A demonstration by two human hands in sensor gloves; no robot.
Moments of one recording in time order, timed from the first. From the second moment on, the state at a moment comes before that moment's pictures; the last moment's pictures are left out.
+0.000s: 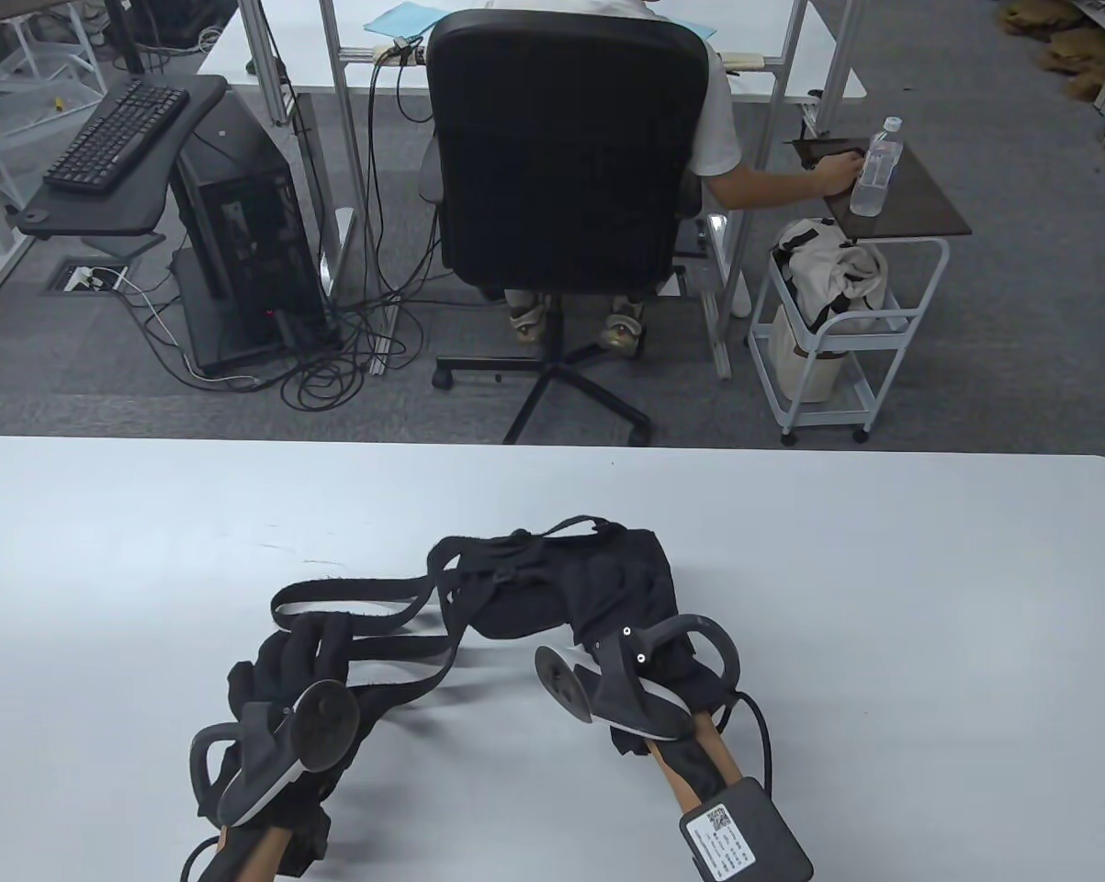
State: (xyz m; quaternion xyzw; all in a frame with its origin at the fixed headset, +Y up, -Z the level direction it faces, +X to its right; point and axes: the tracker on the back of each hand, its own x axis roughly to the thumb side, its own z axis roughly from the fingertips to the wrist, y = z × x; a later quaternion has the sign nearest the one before) left_hand -0.244 -0.718 -0.306 0.03 0.01 0.03 1.00; right_hand 0.042 -0.651 -0.338 -0.20 0.16 -0.96 0.13
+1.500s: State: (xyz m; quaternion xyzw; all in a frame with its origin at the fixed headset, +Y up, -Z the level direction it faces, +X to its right) left_hand -0.199 -0.723 -0.306 -0.01 -0.08 0.03 1.00; right_hand 0.194 -0.725 -0.317 -0.05 0.04 -0.99 -0.11
